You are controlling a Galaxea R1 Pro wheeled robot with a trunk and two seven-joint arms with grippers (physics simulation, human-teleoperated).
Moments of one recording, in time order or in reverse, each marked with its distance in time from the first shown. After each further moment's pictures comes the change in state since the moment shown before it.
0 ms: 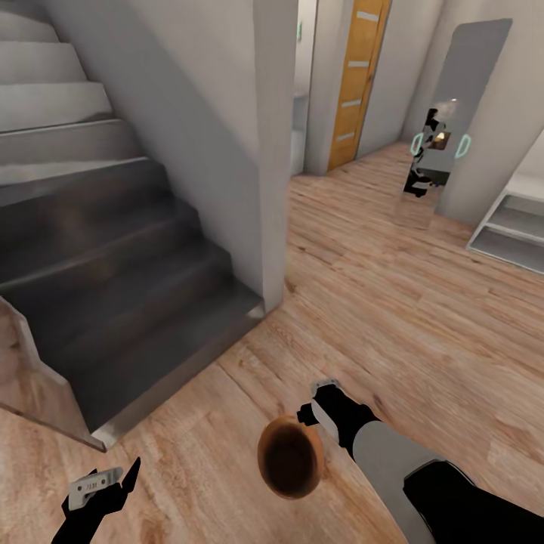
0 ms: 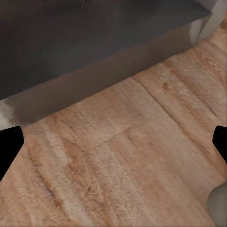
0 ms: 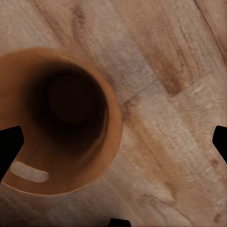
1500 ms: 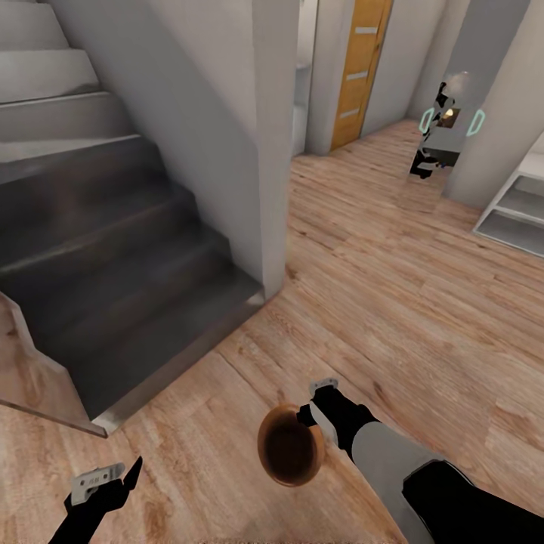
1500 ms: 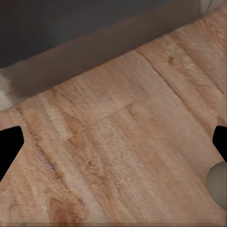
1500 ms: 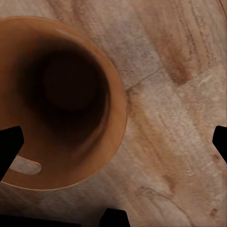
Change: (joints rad) left arm -0.006 0.000 0.000 -0.035 0.000 0.096 0.006; right arm 0.002 0.002 0.047 0.000 -0.001 0.000 0.001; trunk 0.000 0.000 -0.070
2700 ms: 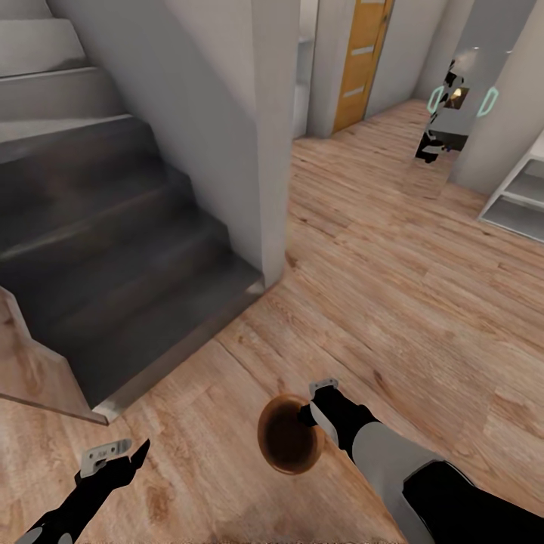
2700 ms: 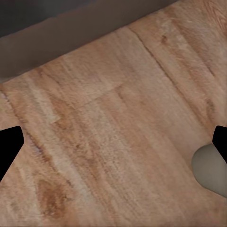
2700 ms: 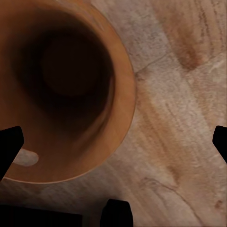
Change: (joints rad) left arm -0.040 -0.005 -0.002 -0.146 -0.002 0.263 0.000; right arm 0.002 -0.002 0.001 0.000 0.001 0.000 0.000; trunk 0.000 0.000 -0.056
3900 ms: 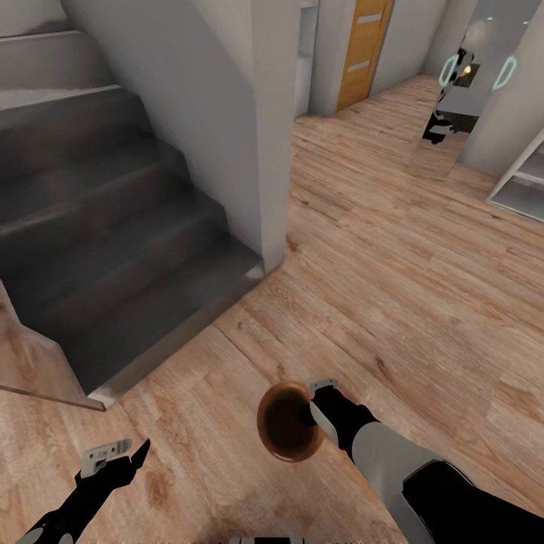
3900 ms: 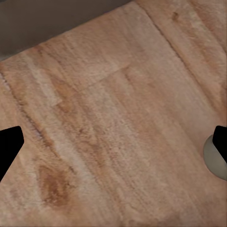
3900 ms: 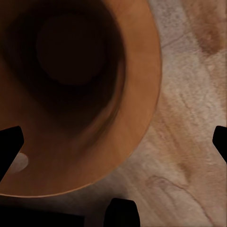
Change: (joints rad) left arm 0.001 -0.003 -0.001 0.000 0.002 -0.007 0.005; right arm 0.000 0.001 0.000 0.000 0.000 0.000 0.000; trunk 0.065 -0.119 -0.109
